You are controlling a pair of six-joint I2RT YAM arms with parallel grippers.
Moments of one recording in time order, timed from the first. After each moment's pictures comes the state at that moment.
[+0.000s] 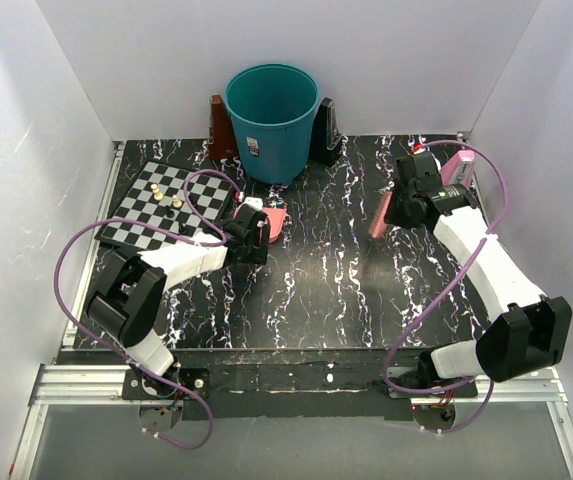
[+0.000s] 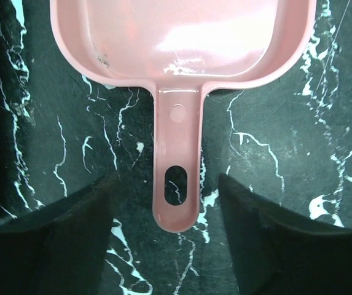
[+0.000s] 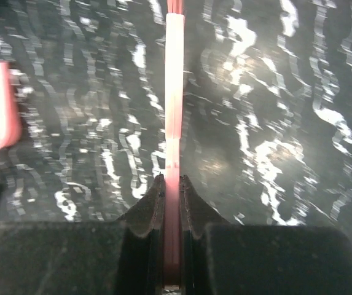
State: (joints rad) left arm -0.62 1.64 0.96 -0.28 -0.31 -0.35; right arm 0.34 1.39 1.31 -0.90 0.23 0.53
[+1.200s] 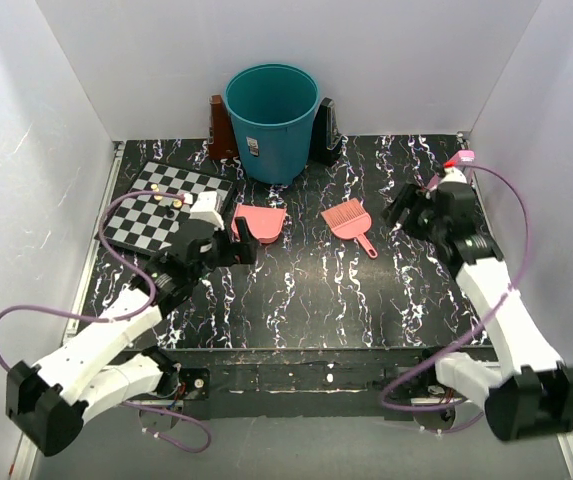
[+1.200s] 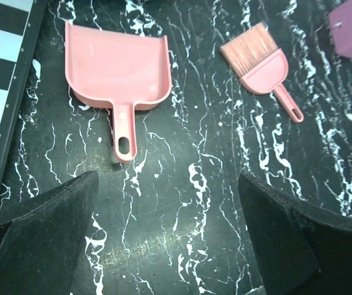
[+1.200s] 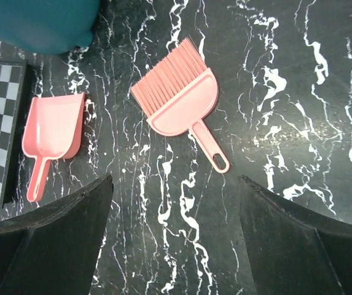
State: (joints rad) left arm -0.64 0.99 0.77 -0.27 -0.21 -0.48; right arm 0.17 1.13 0.96 -0.45 -0.08 0.51
